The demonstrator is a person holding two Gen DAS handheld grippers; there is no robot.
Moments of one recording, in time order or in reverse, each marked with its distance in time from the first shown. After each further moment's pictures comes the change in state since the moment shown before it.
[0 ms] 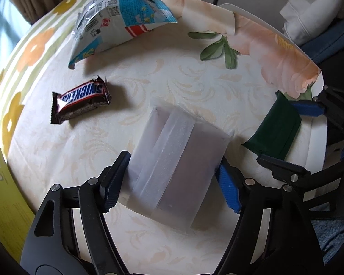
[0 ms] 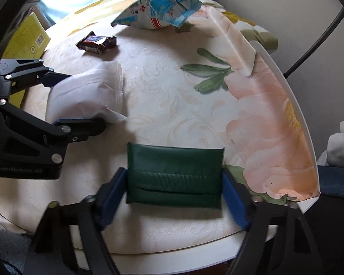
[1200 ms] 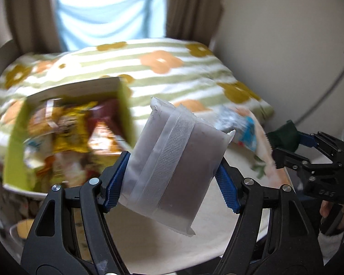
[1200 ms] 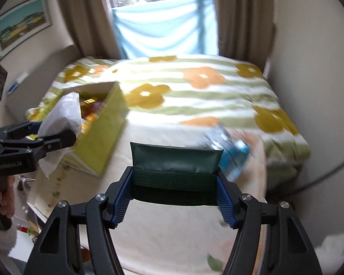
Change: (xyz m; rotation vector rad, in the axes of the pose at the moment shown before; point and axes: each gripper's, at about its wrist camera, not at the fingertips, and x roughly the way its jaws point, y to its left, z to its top) left arm -0.243 0.084 -0.097 -0.781 -0.431 0.304; right arm -0.154 0.038 0.118 -0.329 -0.350 0.294
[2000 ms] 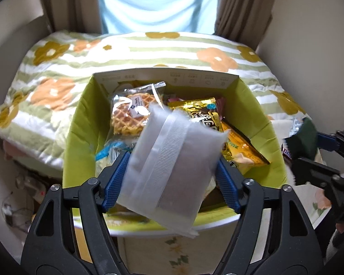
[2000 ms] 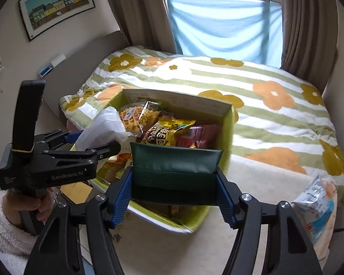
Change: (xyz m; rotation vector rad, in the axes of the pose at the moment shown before) left arm 0.025 0.205 0.000 -0.078 0.027 0.103; right arm 0.095 0.200 0.080 -0.126 0.056 0.199
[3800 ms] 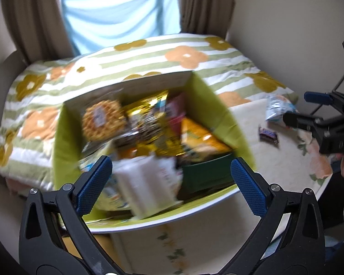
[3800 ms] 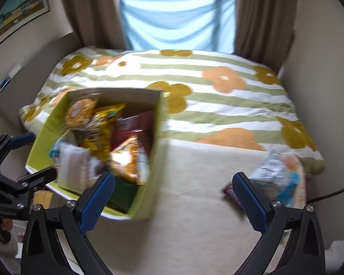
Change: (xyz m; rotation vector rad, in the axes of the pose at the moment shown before) left arm -0.028 -0.069 -0.002 0.209 -0.001 -0.061; right arm -0.039 -0.072 -0.014 0.134 0.024 -0.280
